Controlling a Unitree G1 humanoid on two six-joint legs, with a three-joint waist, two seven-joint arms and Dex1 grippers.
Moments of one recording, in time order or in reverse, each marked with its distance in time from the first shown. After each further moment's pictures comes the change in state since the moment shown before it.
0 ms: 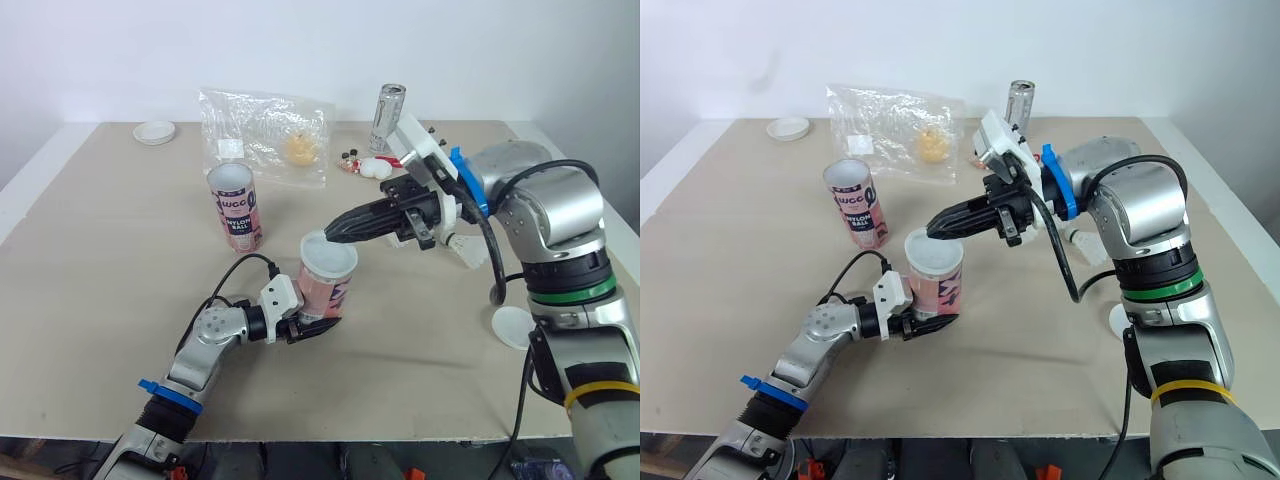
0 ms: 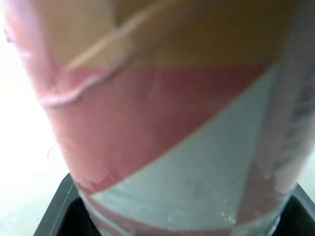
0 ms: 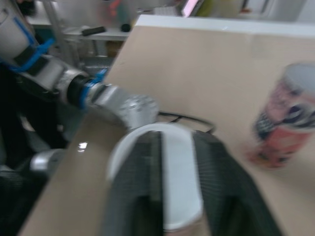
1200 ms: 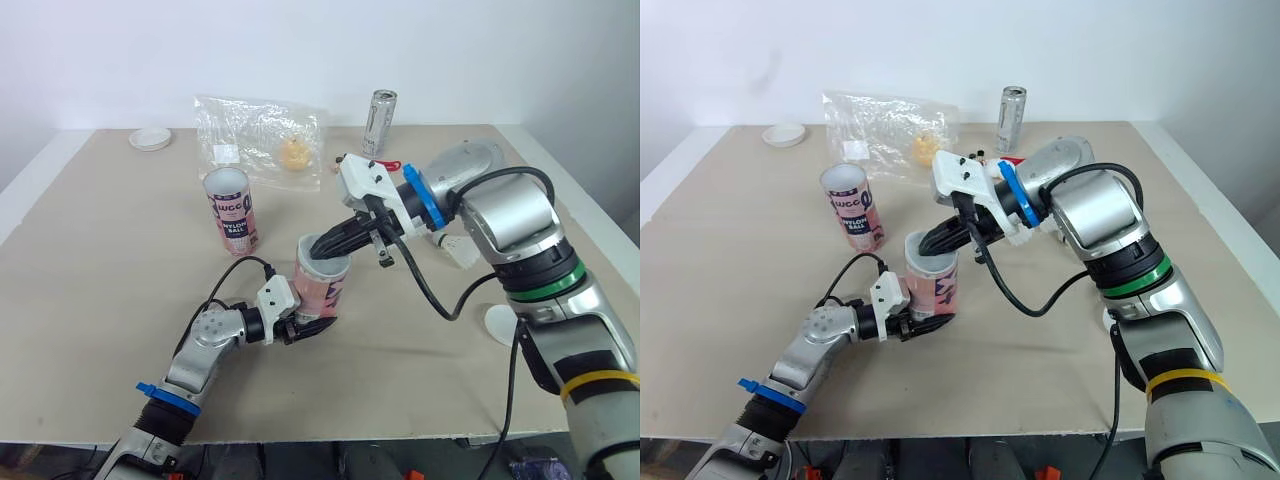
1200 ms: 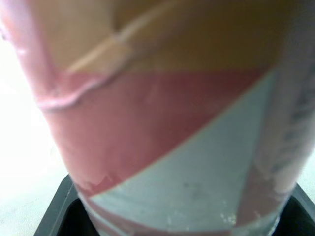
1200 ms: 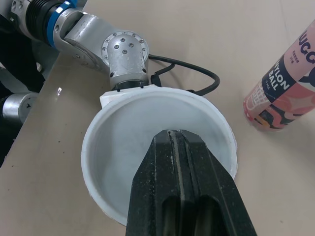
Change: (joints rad) left arm 0.017 0.003 0.011 0.001 -0.001 0.018 0.021; right arm -0.071 0.030 0.222 0.041 -0.219 -0.075 0.011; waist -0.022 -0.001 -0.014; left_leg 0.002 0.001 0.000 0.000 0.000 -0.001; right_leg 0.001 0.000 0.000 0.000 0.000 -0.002
